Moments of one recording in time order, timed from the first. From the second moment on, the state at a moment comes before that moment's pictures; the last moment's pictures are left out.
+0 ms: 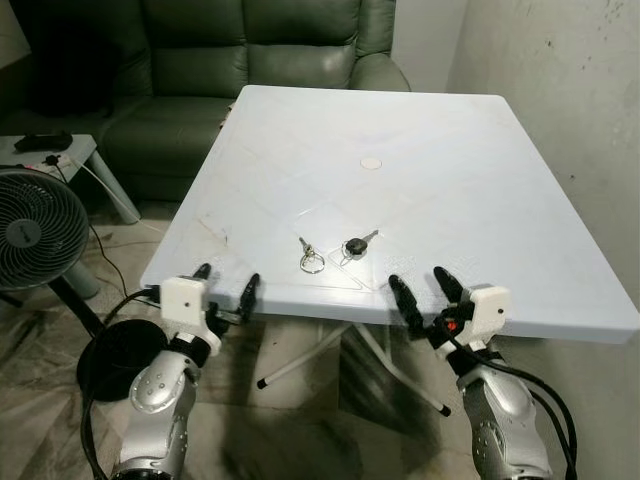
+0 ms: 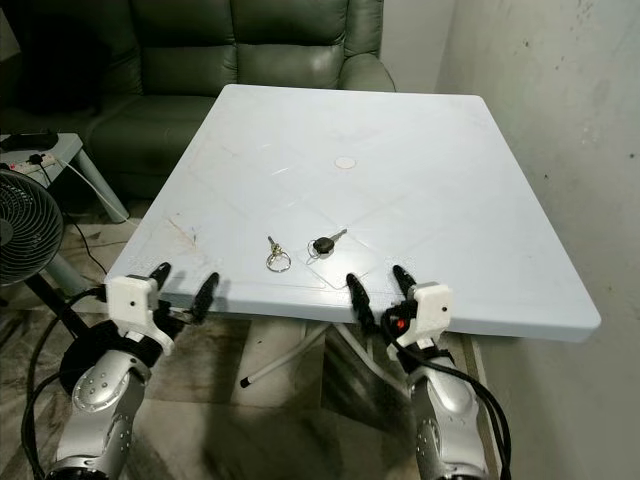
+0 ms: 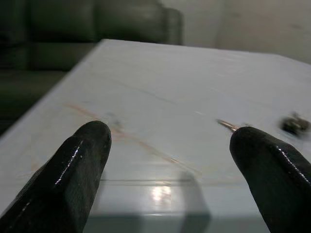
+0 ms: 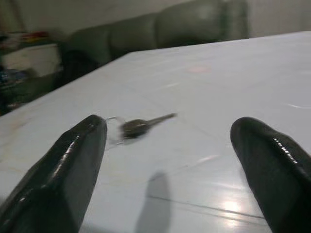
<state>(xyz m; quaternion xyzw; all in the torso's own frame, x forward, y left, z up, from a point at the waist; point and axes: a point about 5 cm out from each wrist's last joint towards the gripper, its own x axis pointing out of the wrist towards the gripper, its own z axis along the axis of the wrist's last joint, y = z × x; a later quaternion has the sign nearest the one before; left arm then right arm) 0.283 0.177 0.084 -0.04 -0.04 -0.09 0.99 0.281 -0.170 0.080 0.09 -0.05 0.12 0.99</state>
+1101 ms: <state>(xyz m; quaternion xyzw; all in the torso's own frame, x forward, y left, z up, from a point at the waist) 0.299 0.181 0.090 -0.08 -0.04 -0.02 1.00 0.285 -0.175 0.073 0.03 -0.02 0.01 1.00</state>
